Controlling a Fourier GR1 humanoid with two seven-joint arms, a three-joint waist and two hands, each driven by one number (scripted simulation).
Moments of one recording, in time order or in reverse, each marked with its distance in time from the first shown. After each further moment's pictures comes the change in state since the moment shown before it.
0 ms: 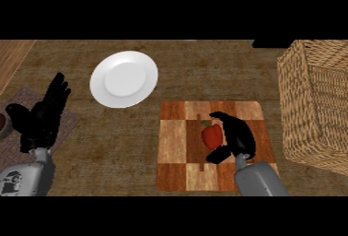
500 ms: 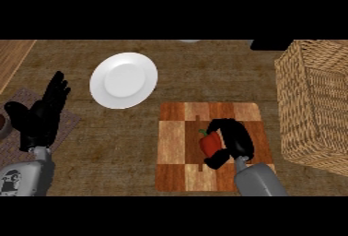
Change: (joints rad) left arm -0.011 -0.001 0.008 0.000 0.001 -0.004 0.010; right arm 0.003 -0.020 0.032 0.045 -0.027 -0.021 -0.110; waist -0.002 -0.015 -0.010
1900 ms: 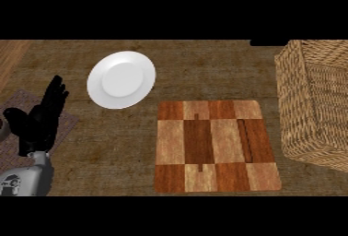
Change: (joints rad) left arm 0.032 -0.008 0.004 -0.013 -0.010 0.005 -0.015; right arm 0.890 -0.346 0.028 -0.779 -0.547 -0.001 -0.825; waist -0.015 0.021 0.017
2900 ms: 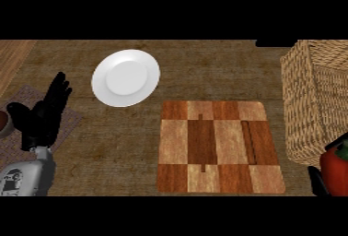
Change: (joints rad) left arm -0.036 0.003 0.005 0.036 0.009 -0.028 -0.009; right arm -0.530 -0.060 -0.372 -0.314 -0.252 -0.032 0.891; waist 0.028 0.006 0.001
